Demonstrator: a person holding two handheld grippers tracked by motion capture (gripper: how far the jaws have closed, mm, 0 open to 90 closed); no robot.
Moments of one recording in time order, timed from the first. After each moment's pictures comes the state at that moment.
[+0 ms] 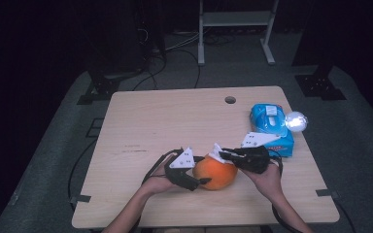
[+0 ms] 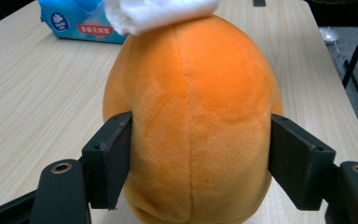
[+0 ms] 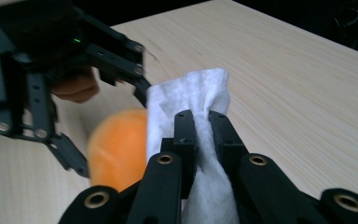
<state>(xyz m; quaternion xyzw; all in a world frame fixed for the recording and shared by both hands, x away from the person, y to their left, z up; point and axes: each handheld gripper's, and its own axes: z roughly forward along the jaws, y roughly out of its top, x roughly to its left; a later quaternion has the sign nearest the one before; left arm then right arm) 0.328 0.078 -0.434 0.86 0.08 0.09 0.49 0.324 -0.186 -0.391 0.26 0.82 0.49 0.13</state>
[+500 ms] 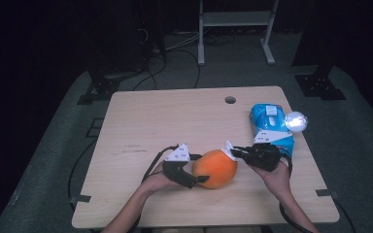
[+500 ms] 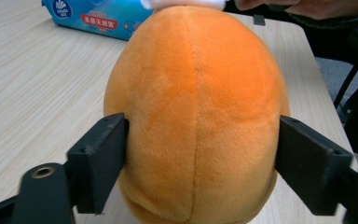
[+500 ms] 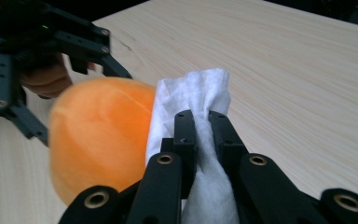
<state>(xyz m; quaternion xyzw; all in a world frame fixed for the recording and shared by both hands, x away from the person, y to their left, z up) 0.339 0.085 -0.442 0.85 0.11 0.05 0.51 0.334 -0.216 -0.402 0.31 0.81 0.49 0.11</state>
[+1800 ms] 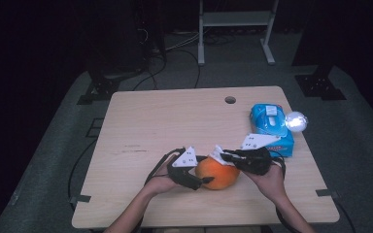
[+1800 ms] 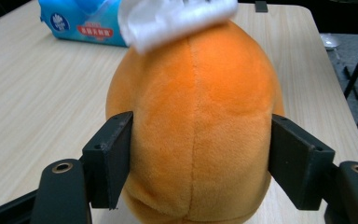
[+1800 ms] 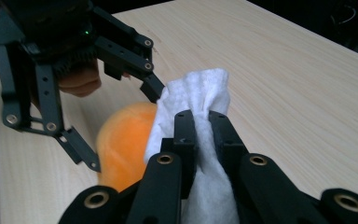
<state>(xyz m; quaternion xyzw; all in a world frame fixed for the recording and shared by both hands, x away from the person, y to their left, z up) 0.328 0.071 -0.433 0.86 0.09 0.09 0.49 0.315 -0.184 -0.383 0.25 0.83 0.47 0.14</state>
